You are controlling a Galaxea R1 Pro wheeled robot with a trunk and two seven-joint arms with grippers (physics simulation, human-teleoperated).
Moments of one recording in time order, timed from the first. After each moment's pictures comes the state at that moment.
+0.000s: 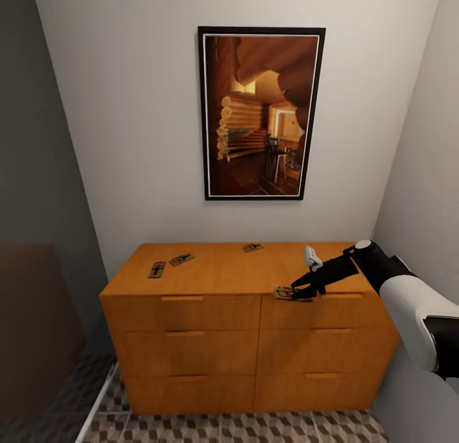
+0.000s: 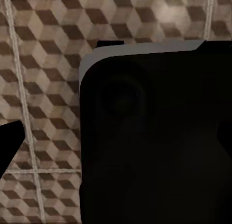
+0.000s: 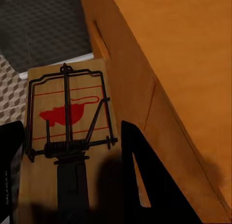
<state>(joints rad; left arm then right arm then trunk) 0.05 0.01 0.01 -0.12 -0.01 -0.08 0.00 -1.19 -0.24 0.01 -0.34 0.55 0.07 1.51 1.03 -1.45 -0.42</state>
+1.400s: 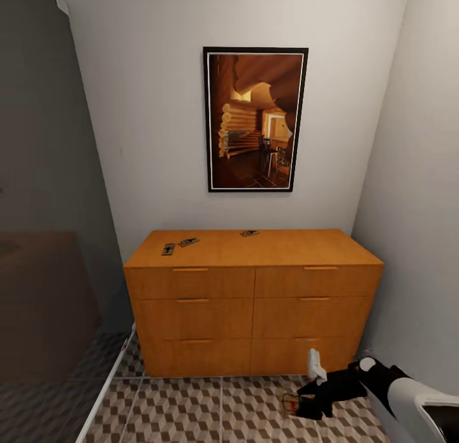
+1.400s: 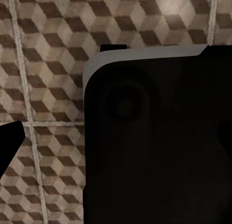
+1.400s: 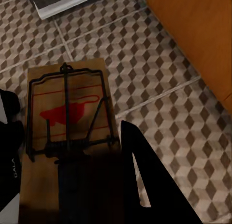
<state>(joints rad) 0.05 0.02 0.01 -0.13 -0.01 -0.08 0.00 -0.79 -0.22 0.02 -0.02 0.59 -0.38 1.05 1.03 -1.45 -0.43</state>
